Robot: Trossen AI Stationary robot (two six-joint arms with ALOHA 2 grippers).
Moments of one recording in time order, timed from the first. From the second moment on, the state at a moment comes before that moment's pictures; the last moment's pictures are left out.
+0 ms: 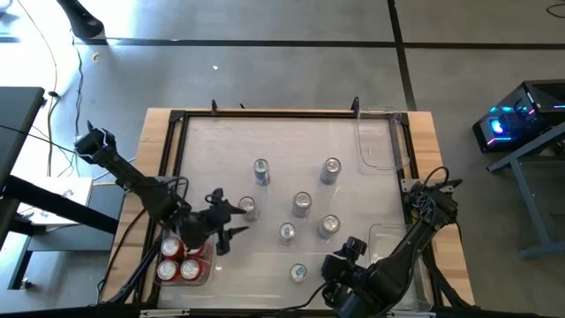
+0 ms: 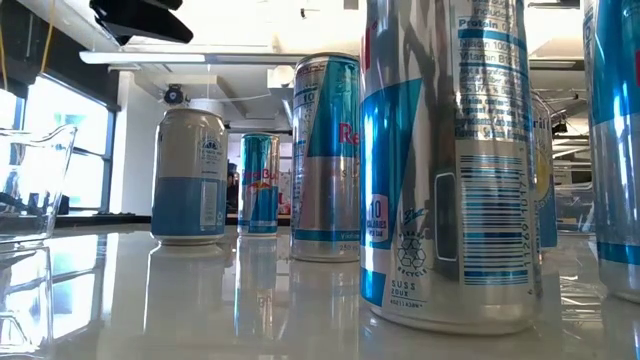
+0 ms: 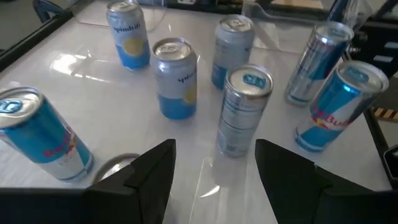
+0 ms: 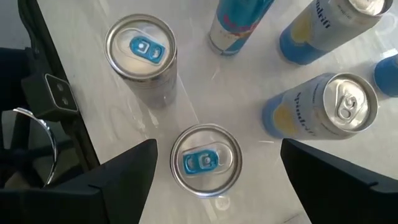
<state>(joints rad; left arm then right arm) -0.66 1.23 0.82 -0.30 -0.72 -0.55 0.82 2.04 2.01 -1.44 0.48 1.18</state>
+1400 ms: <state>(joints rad) -0.74 1.21 0.80 -0.35 -0.80 -0.65 0.68 2.04 1.77 -1.20 0.04 1.03</state>
